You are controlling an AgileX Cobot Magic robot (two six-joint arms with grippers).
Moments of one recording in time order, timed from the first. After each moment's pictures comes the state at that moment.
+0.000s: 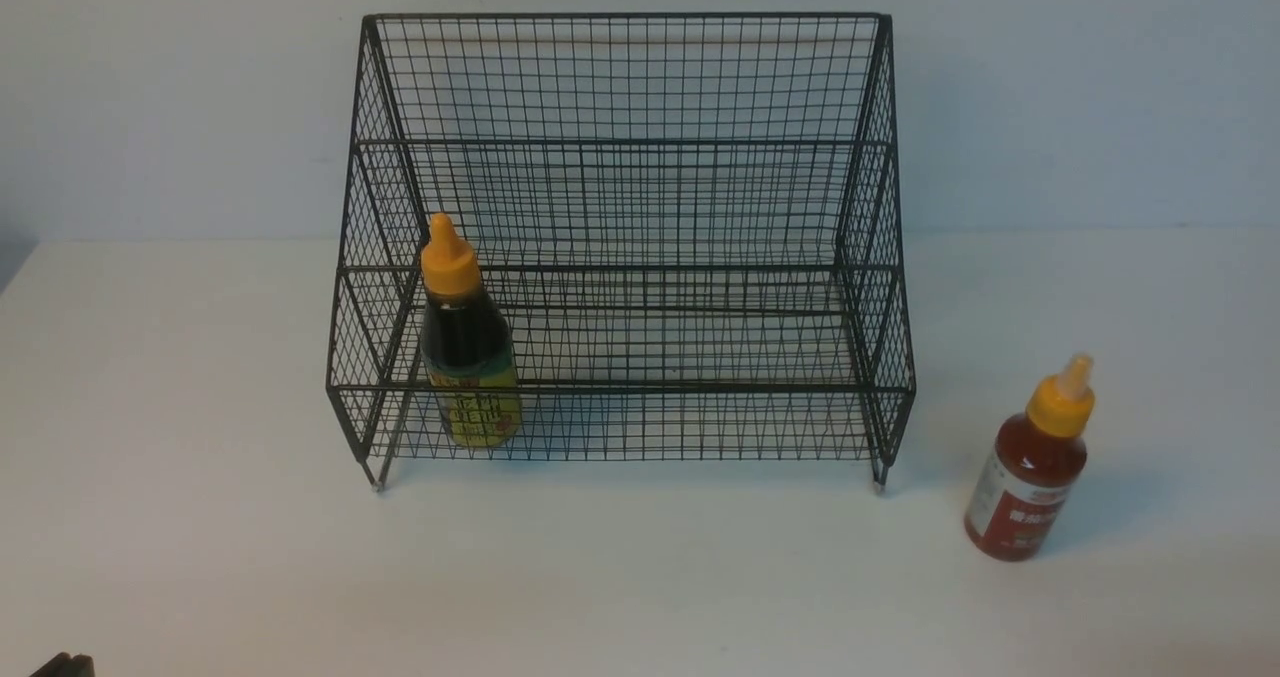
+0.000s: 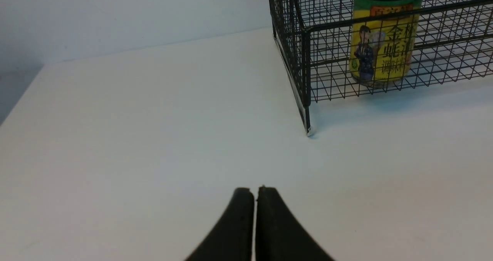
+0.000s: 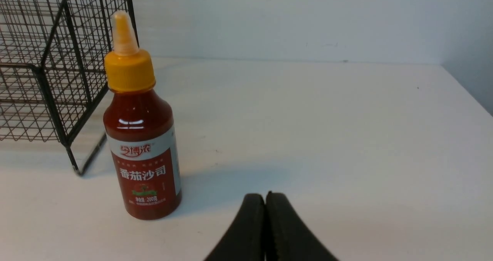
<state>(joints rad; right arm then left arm) -0.03 -0.01 0.02 -0.03 0.39 0.01 -0.08 -0.01 0.03 -0.03 0.33 0.11</state>
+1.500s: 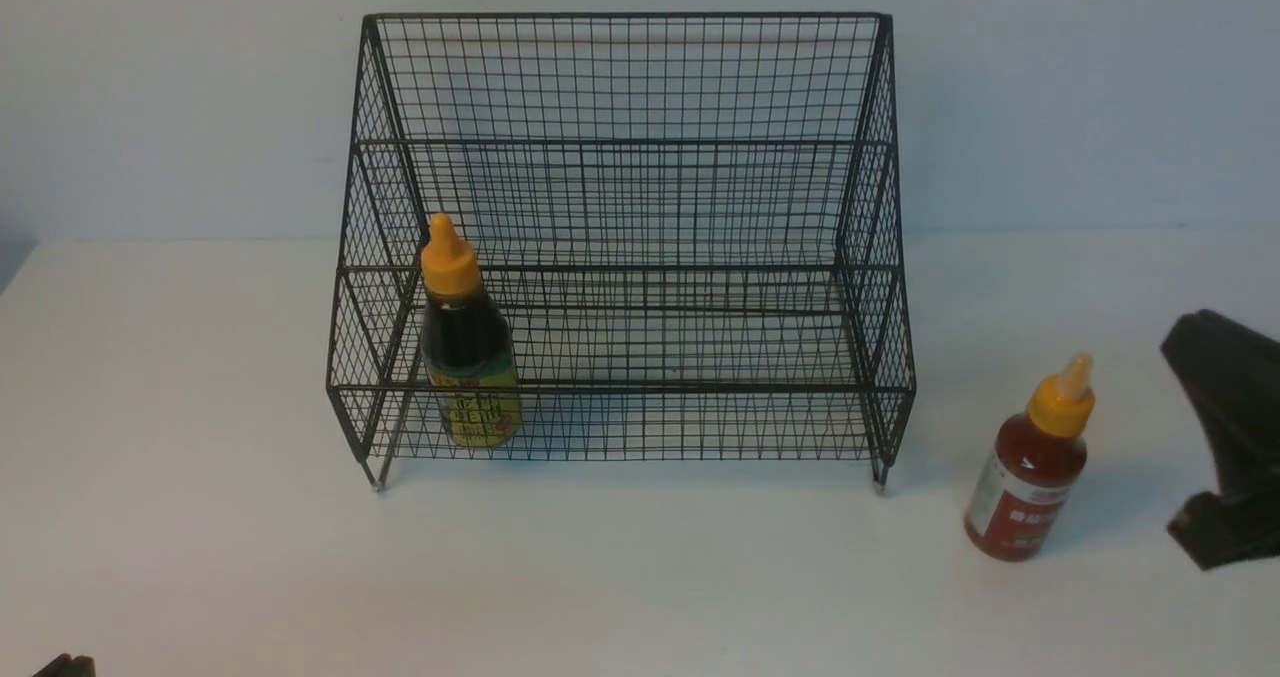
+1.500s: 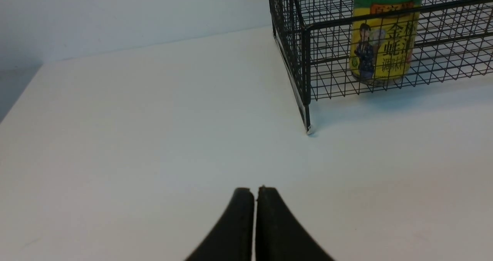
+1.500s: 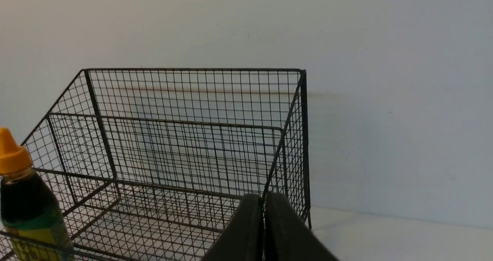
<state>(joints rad) 0.27 0.85 -0.23 -0.10 -0.47 0.19 -0.08 -0.01 0.03 -0.03 0.33 0.11</state>
